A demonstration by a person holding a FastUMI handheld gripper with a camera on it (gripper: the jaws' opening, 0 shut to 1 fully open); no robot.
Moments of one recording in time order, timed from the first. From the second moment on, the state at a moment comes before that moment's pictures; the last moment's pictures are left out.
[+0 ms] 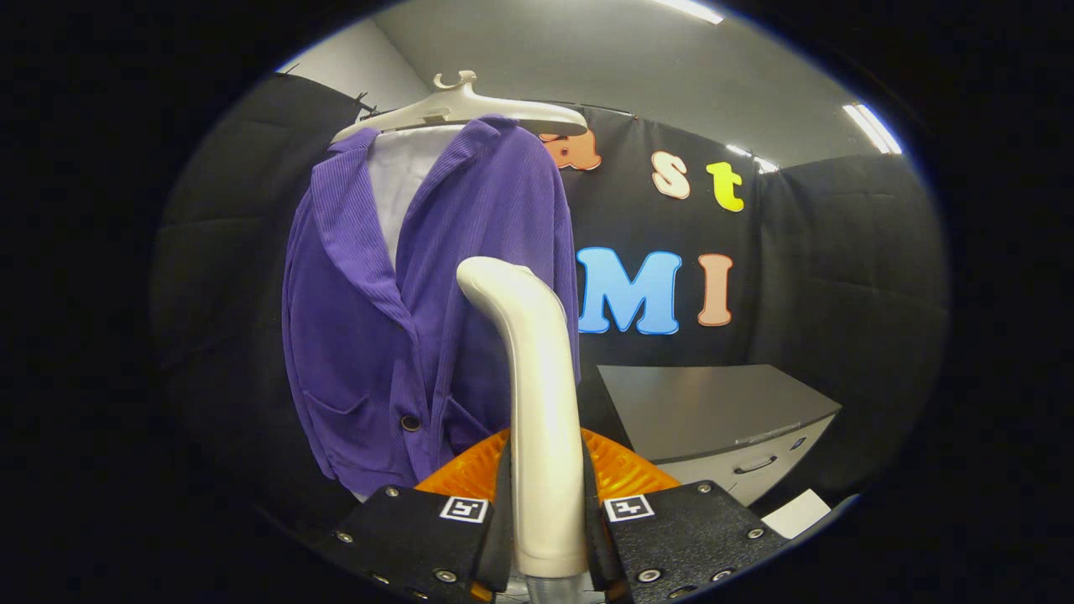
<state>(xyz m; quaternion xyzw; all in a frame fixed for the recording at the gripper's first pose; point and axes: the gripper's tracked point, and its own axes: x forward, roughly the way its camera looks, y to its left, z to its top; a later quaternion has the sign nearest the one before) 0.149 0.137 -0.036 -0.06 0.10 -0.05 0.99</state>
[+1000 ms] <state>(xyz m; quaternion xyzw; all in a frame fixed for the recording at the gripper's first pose) 0.130 0.130 -0.165 -0.08 0.22 -0.06 0.97</state>
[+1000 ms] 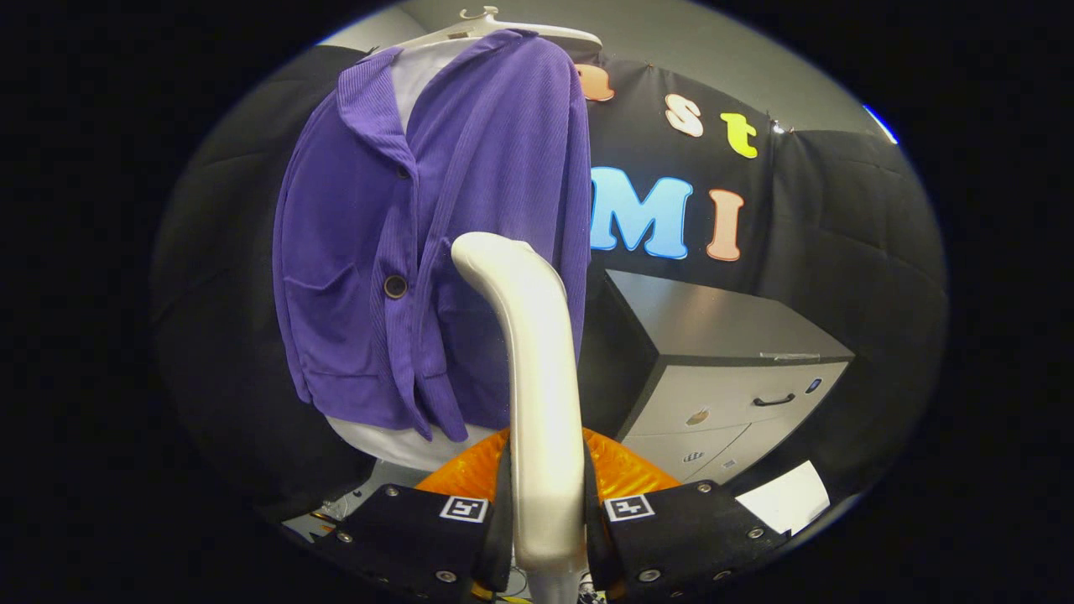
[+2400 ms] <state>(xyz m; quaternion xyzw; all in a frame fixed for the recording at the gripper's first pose) 0.055 0.142 -0.303 -0.08 0.39 -0.01 0.92</state>
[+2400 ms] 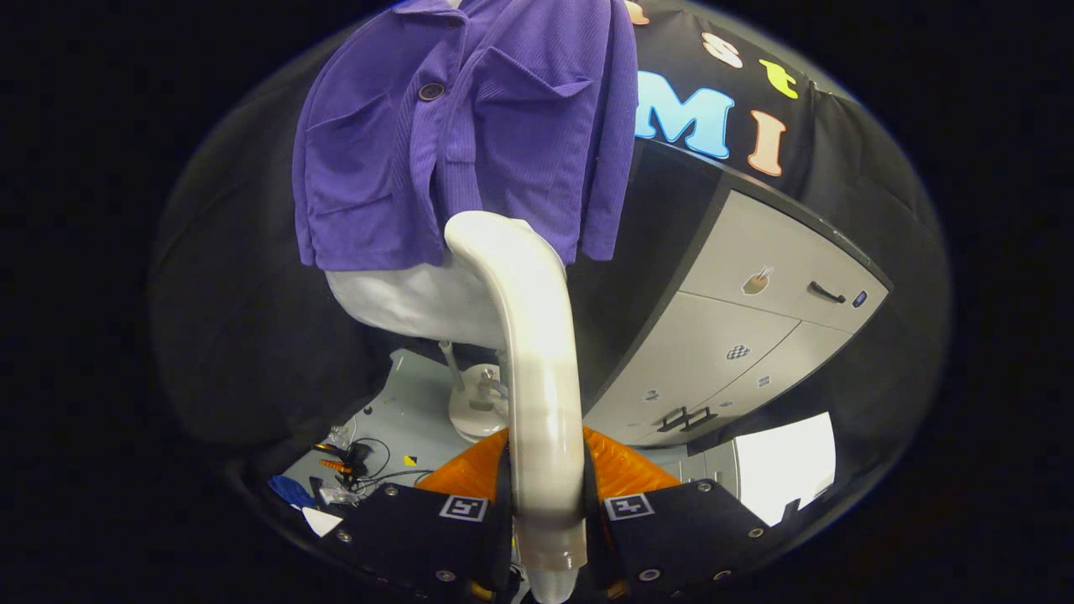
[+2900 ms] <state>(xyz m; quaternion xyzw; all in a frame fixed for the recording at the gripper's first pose) -0.001 0.132 -0.271 -0.07 0.40 0.02 0.91</state>
